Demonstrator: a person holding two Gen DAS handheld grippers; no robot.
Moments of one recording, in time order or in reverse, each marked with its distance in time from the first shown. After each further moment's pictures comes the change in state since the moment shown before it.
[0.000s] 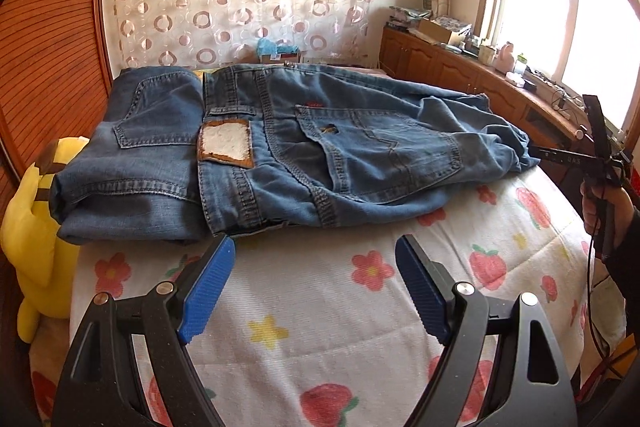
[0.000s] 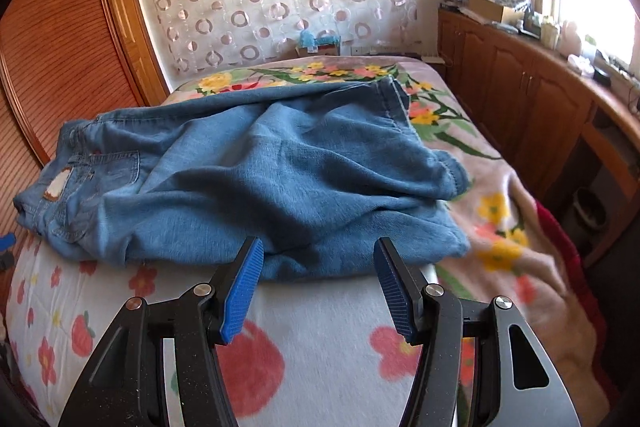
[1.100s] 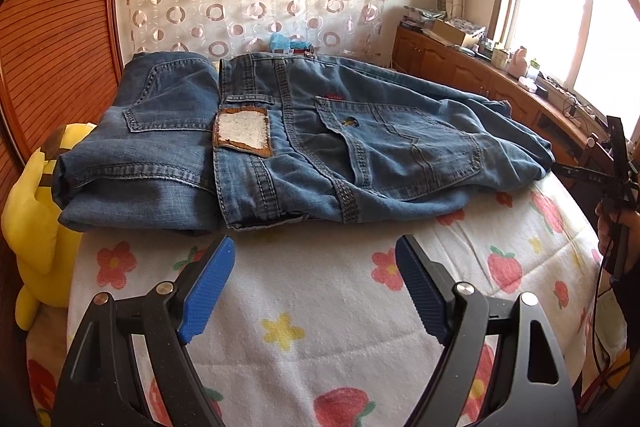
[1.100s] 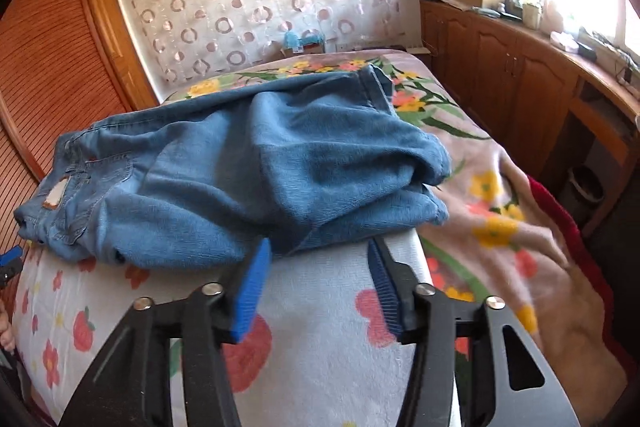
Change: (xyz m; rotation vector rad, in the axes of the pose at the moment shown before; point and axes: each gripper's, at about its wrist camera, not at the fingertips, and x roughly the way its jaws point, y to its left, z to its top) left arm 0.012 0.013 -0.003 -0.040 0.006 0.029; right arm -0.023 0.001 -0.010 0.088 -0.004 -0.029
